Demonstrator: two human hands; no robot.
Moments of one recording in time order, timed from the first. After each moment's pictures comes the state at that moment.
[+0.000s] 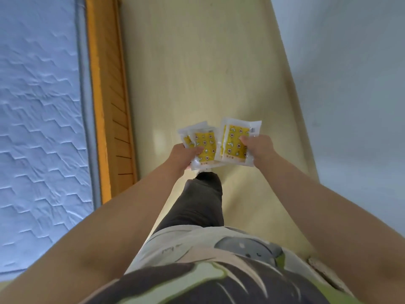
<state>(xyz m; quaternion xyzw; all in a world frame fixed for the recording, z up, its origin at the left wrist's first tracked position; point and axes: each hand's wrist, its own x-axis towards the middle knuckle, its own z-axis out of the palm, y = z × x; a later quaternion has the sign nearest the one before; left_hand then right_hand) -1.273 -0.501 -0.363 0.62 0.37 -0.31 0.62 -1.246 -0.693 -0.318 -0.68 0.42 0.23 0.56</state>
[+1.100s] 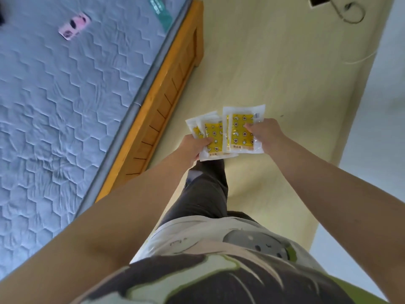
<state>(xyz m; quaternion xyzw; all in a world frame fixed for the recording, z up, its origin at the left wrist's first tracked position) -0.572 -0.329 -0.341 0.47 0.55 -0.13 0.68 -0.443 -0.458 -0.307 -0.81 0.15 0.40 0.40</state>
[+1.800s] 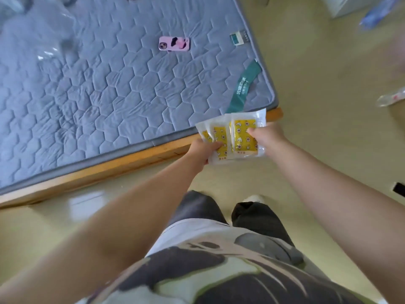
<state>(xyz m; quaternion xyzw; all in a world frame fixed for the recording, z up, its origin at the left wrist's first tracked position) -0.284 -0.088 -0.334 0.21 0.71 0.15 0.65 -0.115 -0.077 -0.320 -0.81 -0.24 0.50 0.19</state>
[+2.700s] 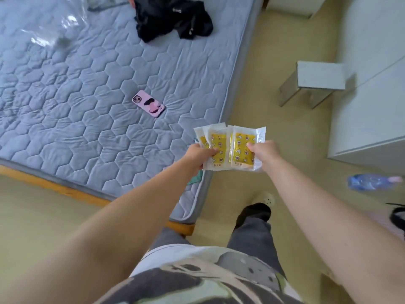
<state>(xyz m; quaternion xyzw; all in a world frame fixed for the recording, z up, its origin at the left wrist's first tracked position) -0.009 0.338 -0.337 0.04 0.70 0.36 0.62 0.147 0.429 -0.331 -0.73 -0.41 0.55 0.06</state>
